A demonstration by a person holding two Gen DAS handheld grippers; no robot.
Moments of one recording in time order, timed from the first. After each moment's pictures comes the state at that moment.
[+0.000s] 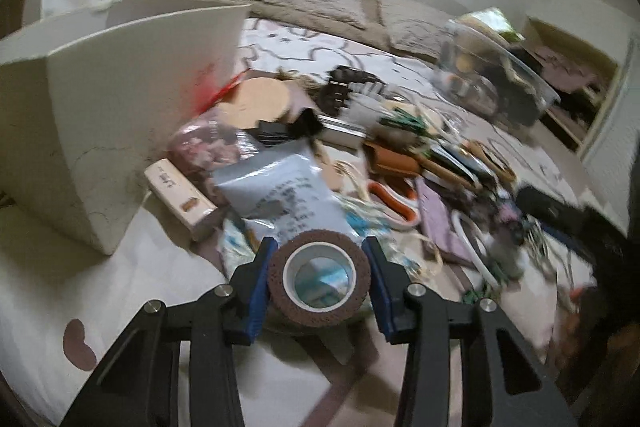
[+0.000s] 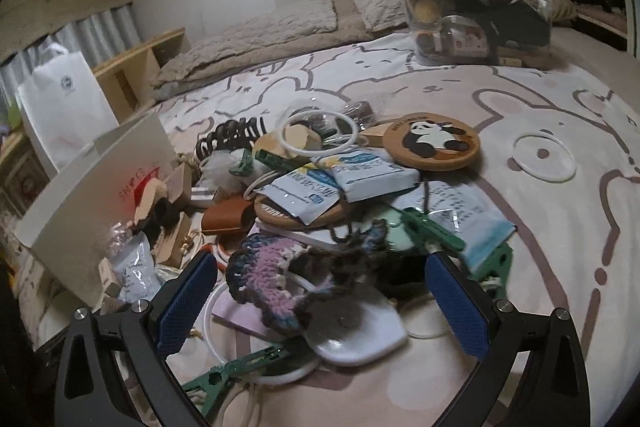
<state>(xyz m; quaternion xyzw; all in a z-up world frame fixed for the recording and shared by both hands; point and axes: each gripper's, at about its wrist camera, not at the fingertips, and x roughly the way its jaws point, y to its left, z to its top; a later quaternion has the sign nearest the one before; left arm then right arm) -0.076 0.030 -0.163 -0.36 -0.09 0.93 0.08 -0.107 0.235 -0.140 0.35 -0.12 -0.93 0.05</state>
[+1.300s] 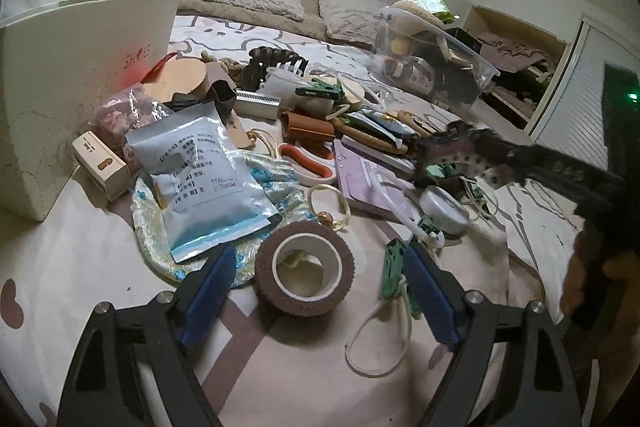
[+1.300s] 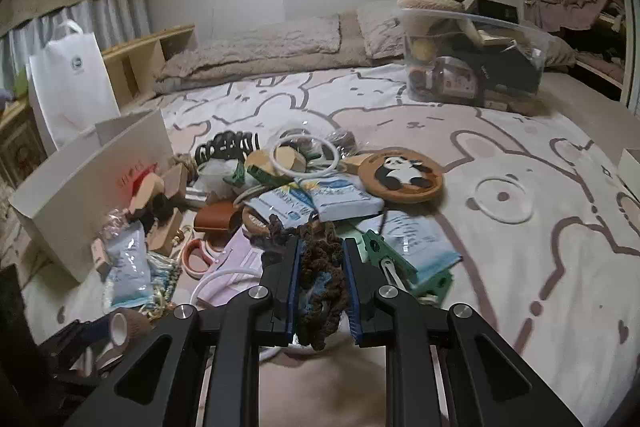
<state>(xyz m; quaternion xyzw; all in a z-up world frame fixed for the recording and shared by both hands) -0.057 0.054 -0.174 -0.36 -0.11 0.91 0.17 -0.077 0.253 -0.108 0.32 -0.06 -0.94 0.04</state>
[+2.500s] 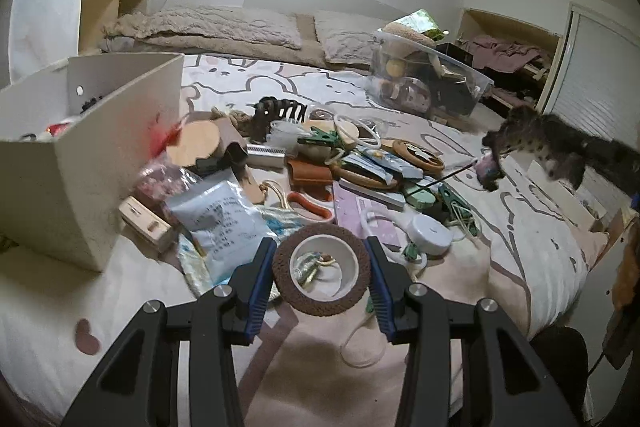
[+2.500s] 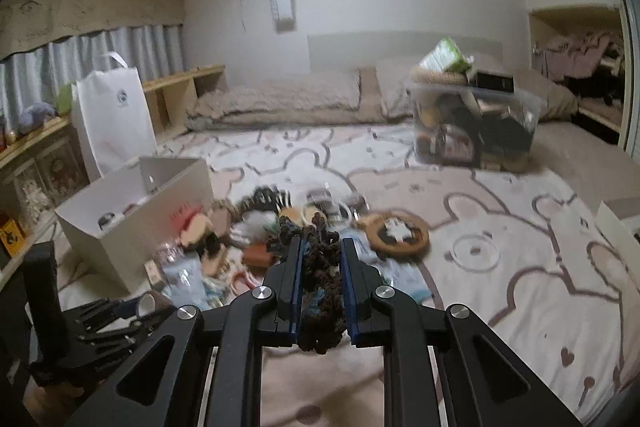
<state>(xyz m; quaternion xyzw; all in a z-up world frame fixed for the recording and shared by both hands) -0.039 0.045 -0.117 -0.32 -0.07 0.93 0.15 -0.013 0.254 -0.028 0.24 -0.04 -0.97 0.07</state>
